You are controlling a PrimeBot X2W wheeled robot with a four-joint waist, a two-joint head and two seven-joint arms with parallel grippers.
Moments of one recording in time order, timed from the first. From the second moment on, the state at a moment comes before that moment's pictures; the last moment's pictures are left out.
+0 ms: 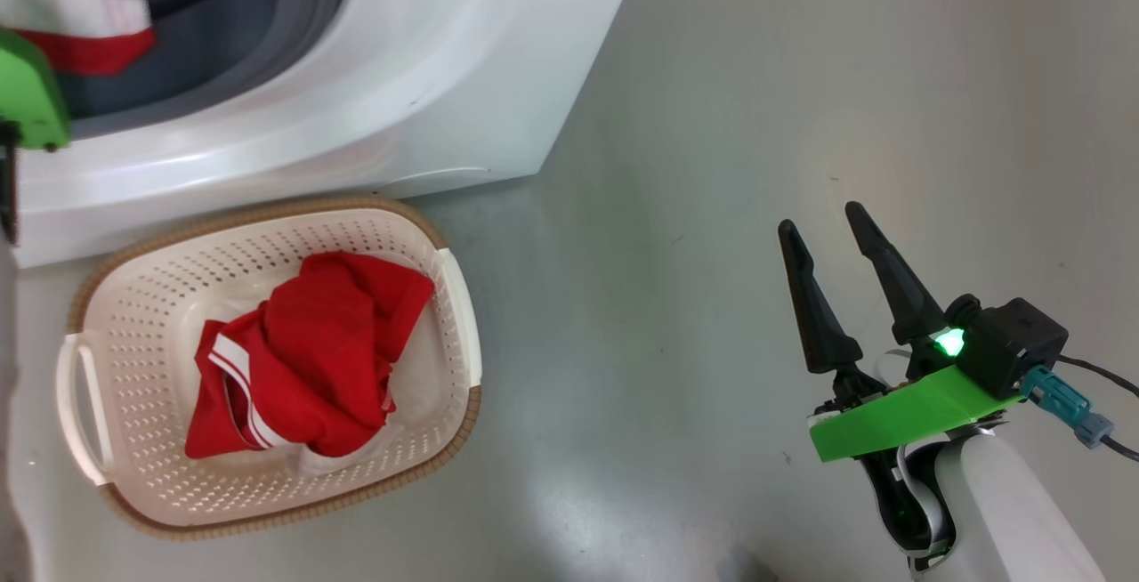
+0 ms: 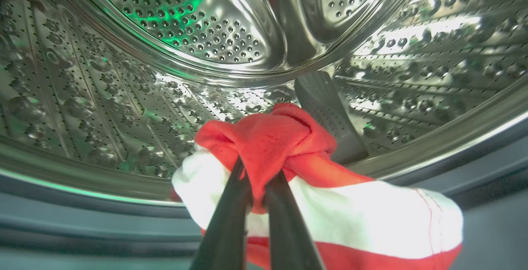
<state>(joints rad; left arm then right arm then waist) -1.29 0.31 -0.08 1.28 -0.04 0.00 -0.21 -0.27 -0.05 0.14 0.19 0.39 0.13 -0.26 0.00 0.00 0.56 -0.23</state>
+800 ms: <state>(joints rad) -0.84 0.17 0.06 0.65 -0.20 -0.11 -0.25 -0.22 -0.05 0.10 0.20 0.35 0.13 -0.26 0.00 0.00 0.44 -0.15</state>
